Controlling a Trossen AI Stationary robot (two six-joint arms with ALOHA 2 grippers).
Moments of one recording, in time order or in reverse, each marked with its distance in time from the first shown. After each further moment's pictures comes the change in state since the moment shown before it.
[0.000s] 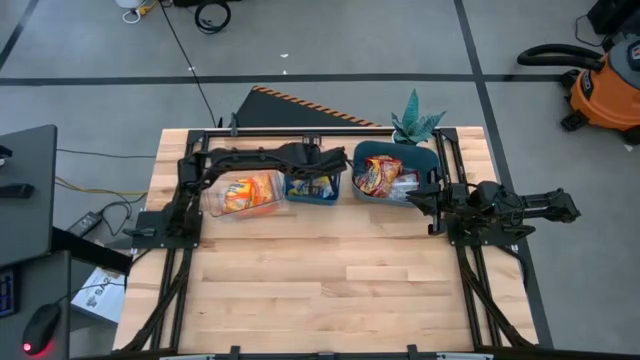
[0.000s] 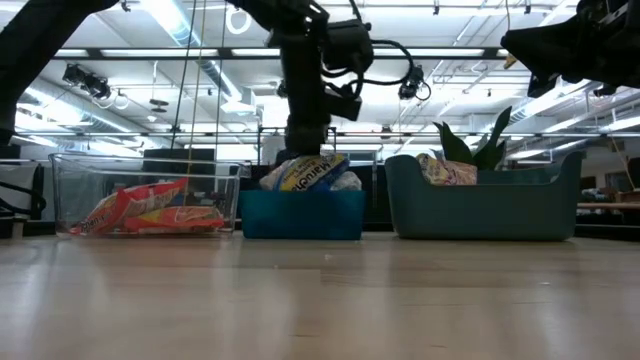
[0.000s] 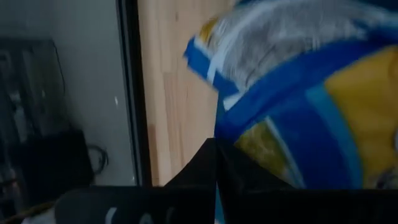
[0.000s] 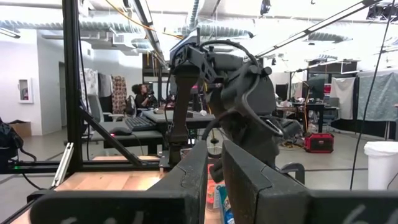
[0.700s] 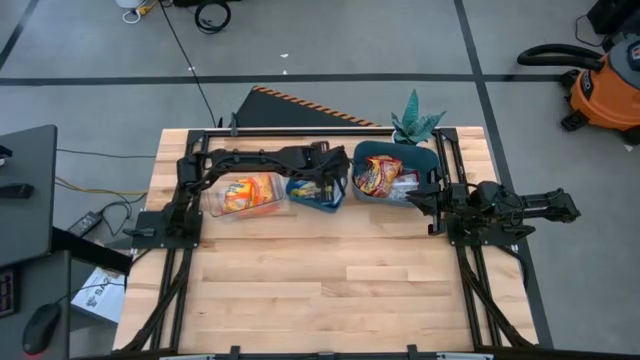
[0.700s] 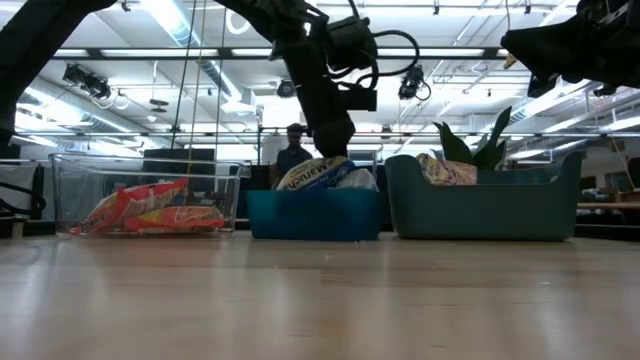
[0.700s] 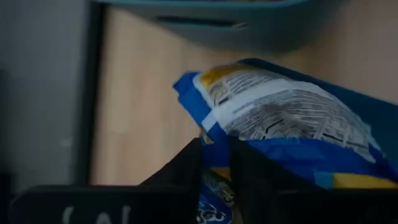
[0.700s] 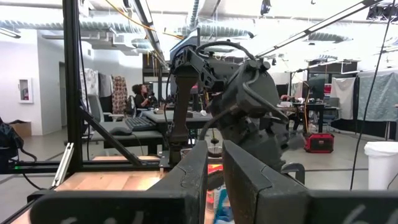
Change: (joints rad) left arm -0.004 -0.007 -0.074 0.269 0.203 -0.063; right arm 0.000 0.000 0.000 0.000 0.000 0.000
